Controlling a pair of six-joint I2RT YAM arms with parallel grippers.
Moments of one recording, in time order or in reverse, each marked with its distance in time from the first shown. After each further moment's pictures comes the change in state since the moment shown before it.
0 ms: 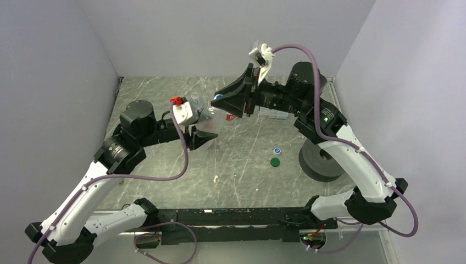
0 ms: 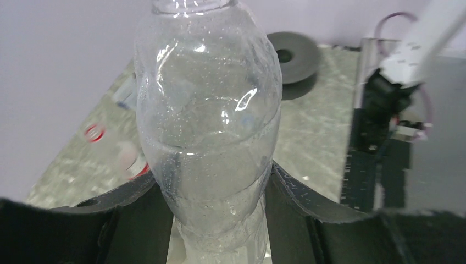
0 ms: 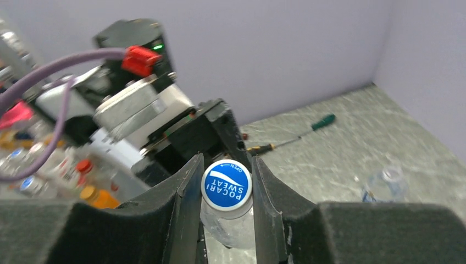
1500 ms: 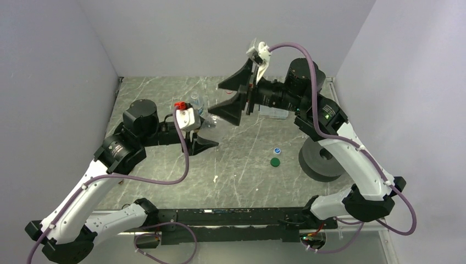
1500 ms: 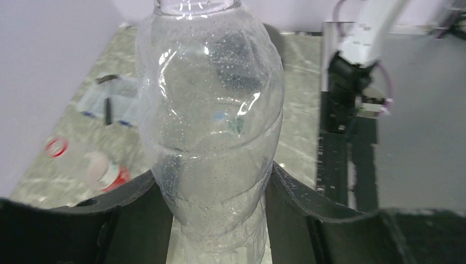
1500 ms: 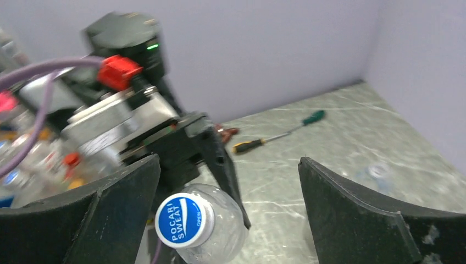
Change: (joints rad) left arm -0.008 0.006 0.040 -0.085 0.201 0.034; right arm -0.008 0.017 0.067 -0.068 -0.139 -0.081
